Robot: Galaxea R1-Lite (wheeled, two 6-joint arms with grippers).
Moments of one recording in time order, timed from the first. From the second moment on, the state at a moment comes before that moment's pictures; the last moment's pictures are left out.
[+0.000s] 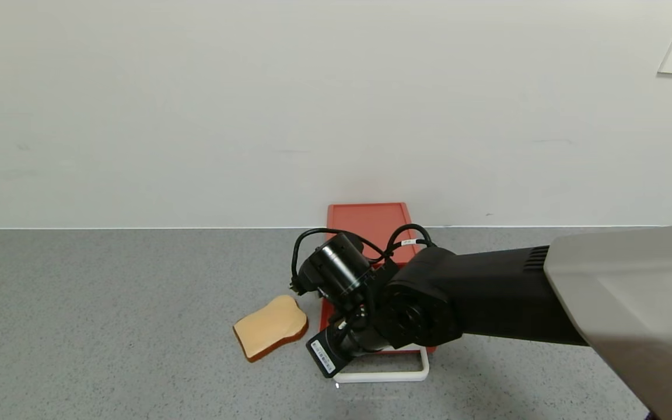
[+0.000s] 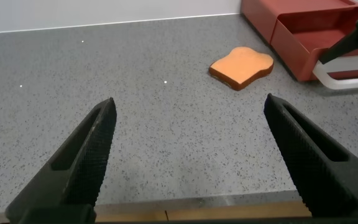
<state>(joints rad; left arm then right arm) 0.00 0.00 0.00 0.00 -0.02 0.02 0.88 2.30 -1.76 0.41 -0.07 0.12</state>
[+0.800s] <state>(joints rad) 0.00 0.00 0.00 0.00 -0.02 0.02 0.83 2.33 -1.82 0.43 -0.07 0.08</state>
